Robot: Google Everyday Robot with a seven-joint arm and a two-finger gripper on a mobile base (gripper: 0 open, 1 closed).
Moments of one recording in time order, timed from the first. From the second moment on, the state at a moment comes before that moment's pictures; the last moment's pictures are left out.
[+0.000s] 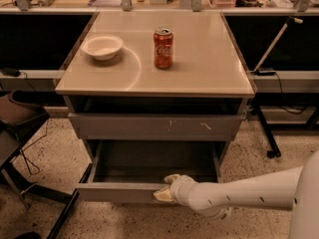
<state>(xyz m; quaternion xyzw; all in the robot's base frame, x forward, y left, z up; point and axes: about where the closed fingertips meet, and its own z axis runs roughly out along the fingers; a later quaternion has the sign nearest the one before) 0.527 -0.041 0.423 -0.36 0.84 0.09 0.39</state>
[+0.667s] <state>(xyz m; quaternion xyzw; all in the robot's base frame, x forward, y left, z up) 0.501 -0.040 0.418 -0.36 0.84 0.09 0.39</state>
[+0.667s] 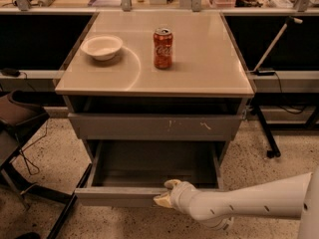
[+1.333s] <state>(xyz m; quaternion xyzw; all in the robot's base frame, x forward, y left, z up) 0.501 -0.040 0.418 -0.36 0.84 0.09 0.39</state>
